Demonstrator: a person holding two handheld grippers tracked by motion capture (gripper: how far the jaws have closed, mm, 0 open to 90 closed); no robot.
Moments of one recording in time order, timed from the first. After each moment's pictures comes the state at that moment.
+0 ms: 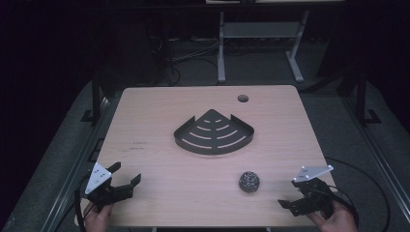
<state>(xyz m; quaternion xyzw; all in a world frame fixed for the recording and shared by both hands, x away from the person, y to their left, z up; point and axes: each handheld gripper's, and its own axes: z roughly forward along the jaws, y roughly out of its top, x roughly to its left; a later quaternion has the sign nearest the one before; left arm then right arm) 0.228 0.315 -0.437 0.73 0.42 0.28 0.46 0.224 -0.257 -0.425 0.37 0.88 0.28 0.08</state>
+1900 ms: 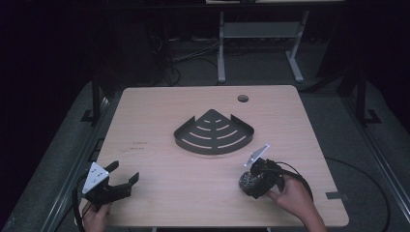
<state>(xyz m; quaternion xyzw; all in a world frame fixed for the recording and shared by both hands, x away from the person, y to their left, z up) 0.229 0.320 -0.436 0.73 0.42 0.29 0.46 0.295 -0.154 -0.436 0.27 0.94 0.21 0.03</state>
